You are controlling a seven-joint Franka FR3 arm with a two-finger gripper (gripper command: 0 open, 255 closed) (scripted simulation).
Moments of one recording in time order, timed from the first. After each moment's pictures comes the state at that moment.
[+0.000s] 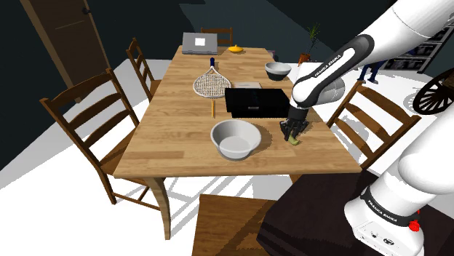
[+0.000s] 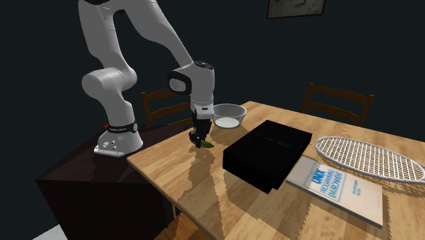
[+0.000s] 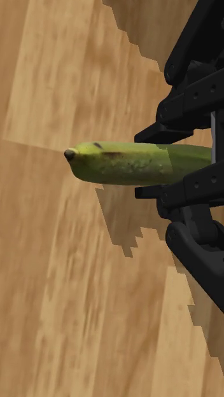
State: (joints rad) arm -0.15 -0.03 -0.06 -2.68 0.12 2.56 0.17
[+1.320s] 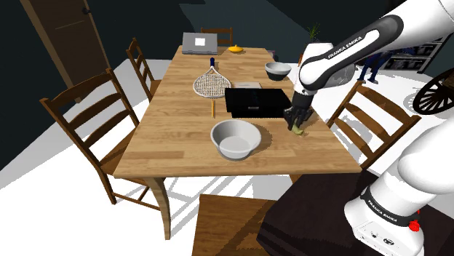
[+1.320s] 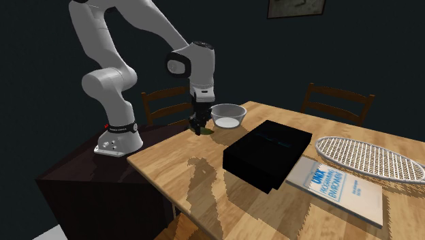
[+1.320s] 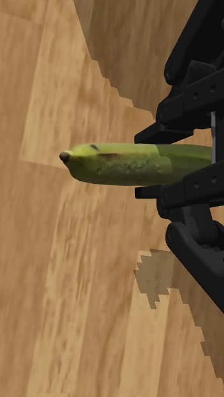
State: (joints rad) arm -0.16 -0.20 -0.06 -2.65 0.08 2.37 0.21
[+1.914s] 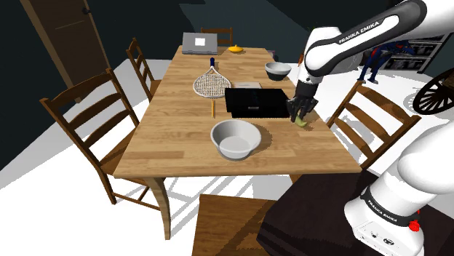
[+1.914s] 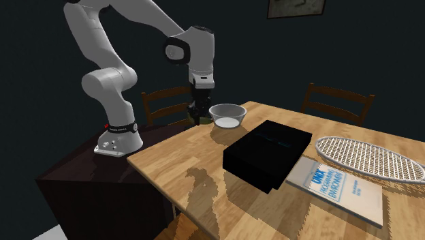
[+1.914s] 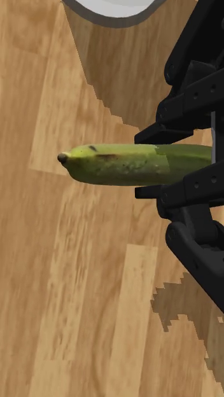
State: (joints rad) arm -0.17 -0.30 -0.06 -2.61 0.06 2.22 0.23
